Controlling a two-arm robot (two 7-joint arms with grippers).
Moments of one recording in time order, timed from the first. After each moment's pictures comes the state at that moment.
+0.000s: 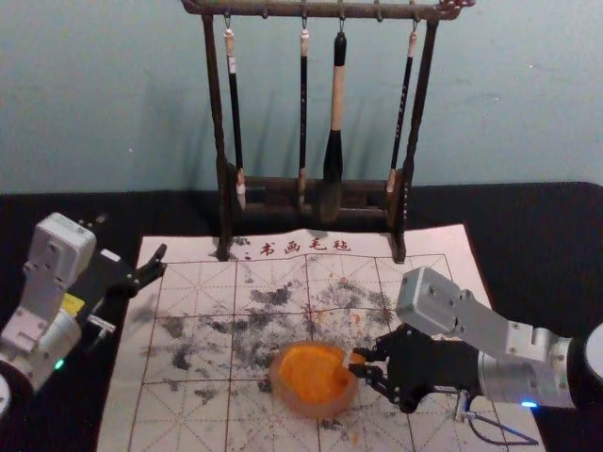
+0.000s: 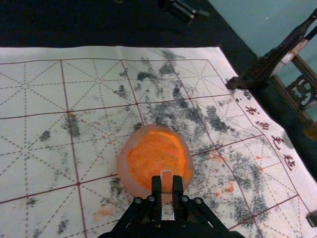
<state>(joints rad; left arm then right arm) -0.20 0.60 0.45 -1.41 -0.25 -0.12 0.03 0.30 0.66 -0.61 -1.68 0.12 0.27 0.67</state>
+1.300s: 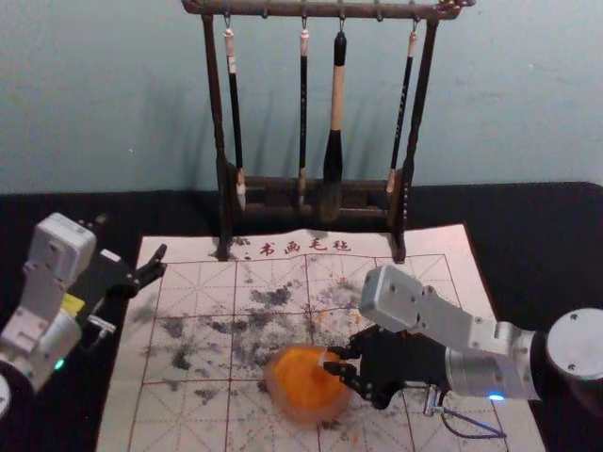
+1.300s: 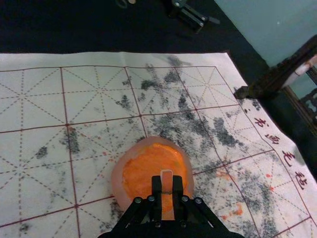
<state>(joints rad) -0.20 0.60 0.45 -1.41 -0.25 -0.12 0.03 0.36 0.60 -0.67 -1.65 0.09 0.30 0.66</state>
